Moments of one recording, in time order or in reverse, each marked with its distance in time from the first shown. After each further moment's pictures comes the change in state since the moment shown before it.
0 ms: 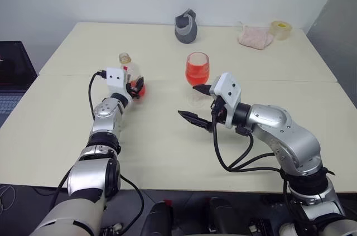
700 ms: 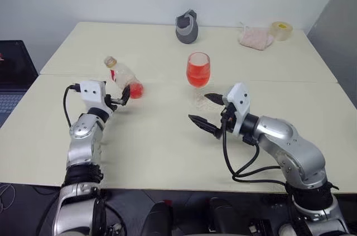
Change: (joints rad) left arm 0.433 0.043 0.070 -0.744 -0.093 0.272 0.083; right arm 0.218 0.016 -0.080 -0.020 0.029 -0.066 -0.062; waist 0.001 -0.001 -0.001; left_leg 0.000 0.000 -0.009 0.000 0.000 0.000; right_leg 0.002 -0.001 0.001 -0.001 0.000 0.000
